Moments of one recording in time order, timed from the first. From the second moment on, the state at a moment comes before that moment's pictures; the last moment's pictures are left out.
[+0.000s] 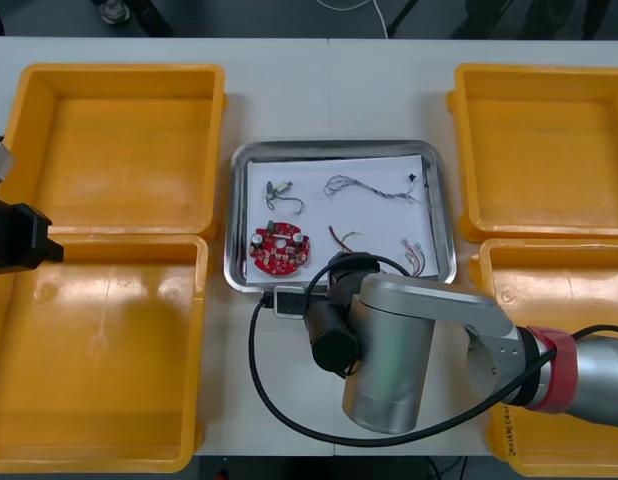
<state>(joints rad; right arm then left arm) -0.71 -0.54 1.16 -1.96 -0.07 1.45 1.72 -0.25 0.82 0.20 -2.19 0.94 1.91 -1.04</state>
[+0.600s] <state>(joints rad) -0.77 -0.53 1.13 -1.84 -0.05 1.34 1.72 -0.25 0.82 0.20 -2.19 0.94 1.91 -1.04</state>
